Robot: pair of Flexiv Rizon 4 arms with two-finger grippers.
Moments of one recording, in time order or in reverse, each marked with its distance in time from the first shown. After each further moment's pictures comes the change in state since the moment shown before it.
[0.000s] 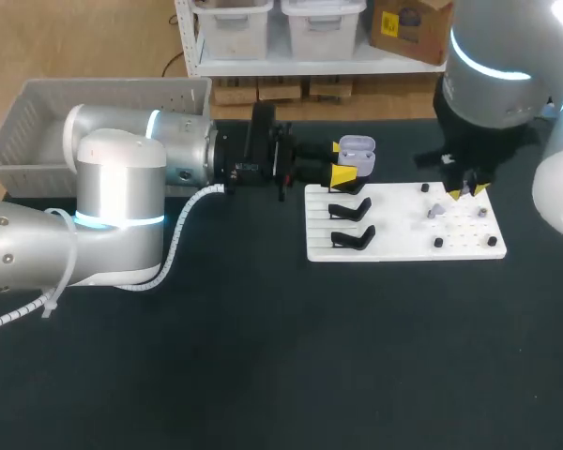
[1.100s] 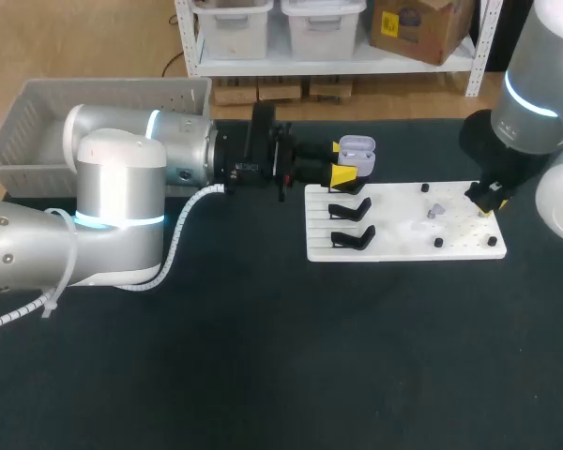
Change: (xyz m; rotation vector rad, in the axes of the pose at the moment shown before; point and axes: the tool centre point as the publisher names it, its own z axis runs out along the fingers) left arm 0.000 0.000 0.000 0.000 0.000 0.000; right arm -0.036 -0.080 0.150 -0.093 0.030 -0.415
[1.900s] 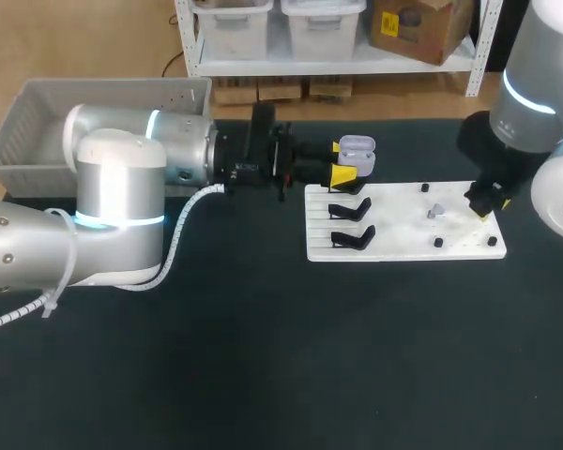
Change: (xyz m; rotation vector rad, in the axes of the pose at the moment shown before) left arm 0.000 0.000 0.000 0.000 0.000 0.000; right arm 0.002 0.005 0.000 -0.019 0.021 -0.015
